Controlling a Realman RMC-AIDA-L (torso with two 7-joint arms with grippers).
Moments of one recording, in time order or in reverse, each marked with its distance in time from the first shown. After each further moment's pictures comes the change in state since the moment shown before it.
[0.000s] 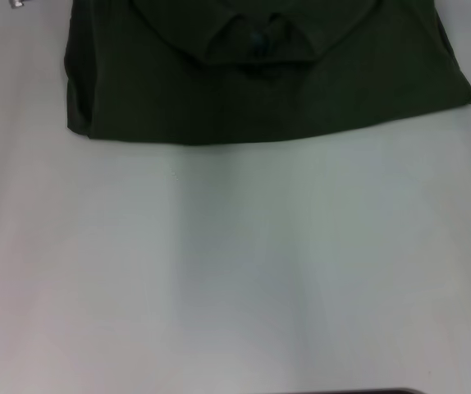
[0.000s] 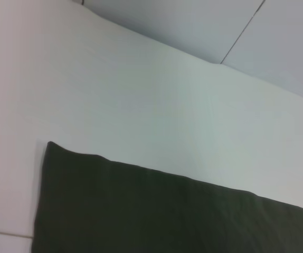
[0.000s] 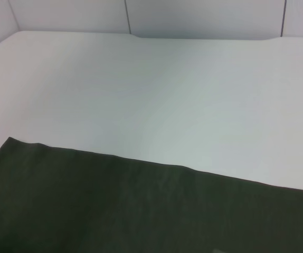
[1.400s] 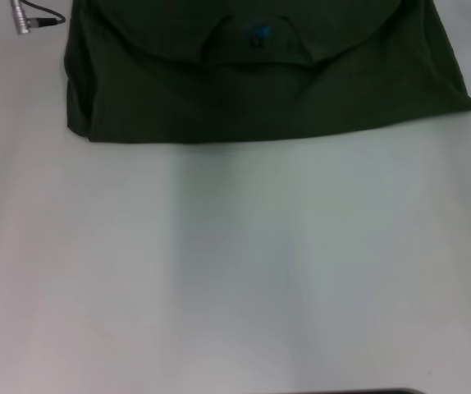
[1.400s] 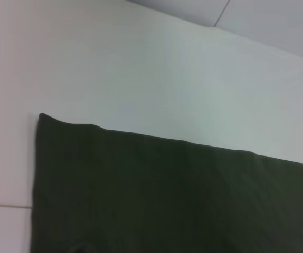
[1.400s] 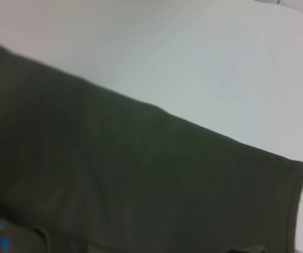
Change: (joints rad) left arm 0.029 -0.014 0.058 -0.009 0.015 0.031 0.033; right arm 0.012 0.035 -0.084 -0.004 -0.250 0.026 0.085
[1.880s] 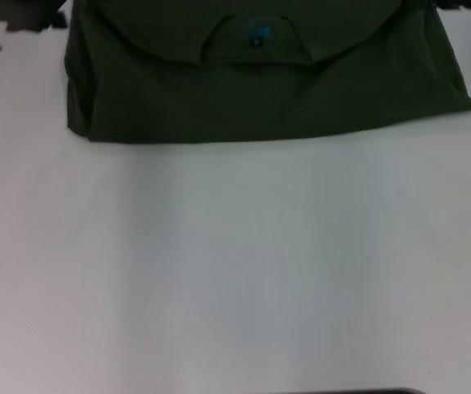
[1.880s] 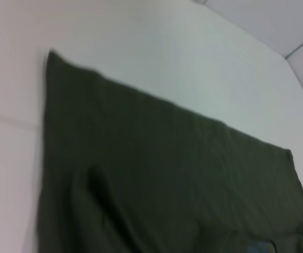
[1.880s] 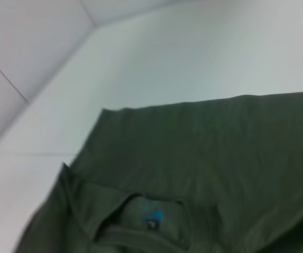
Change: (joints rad) left arm 0.178 0.080 -0.099 -0.169 -0.204 0.403 0.022; right arm -0.315 -0.081 0.182 -0.105 0.613 -0.482 -0.225
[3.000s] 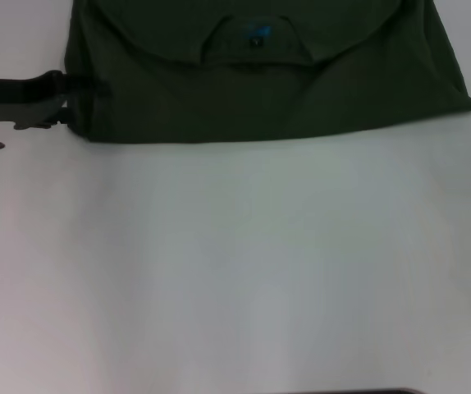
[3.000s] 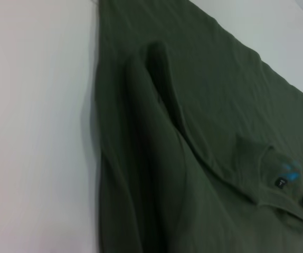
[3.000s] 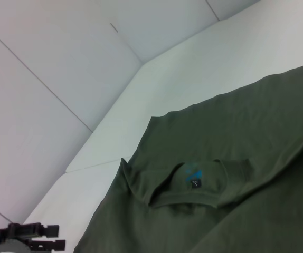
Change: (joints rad) left arm 0.090 -0.029 -0.111 0.167 -0.010 0.049 0.169; right arm -0.236 0.024 0.223 0.073 0.132 -0.286 -0.260
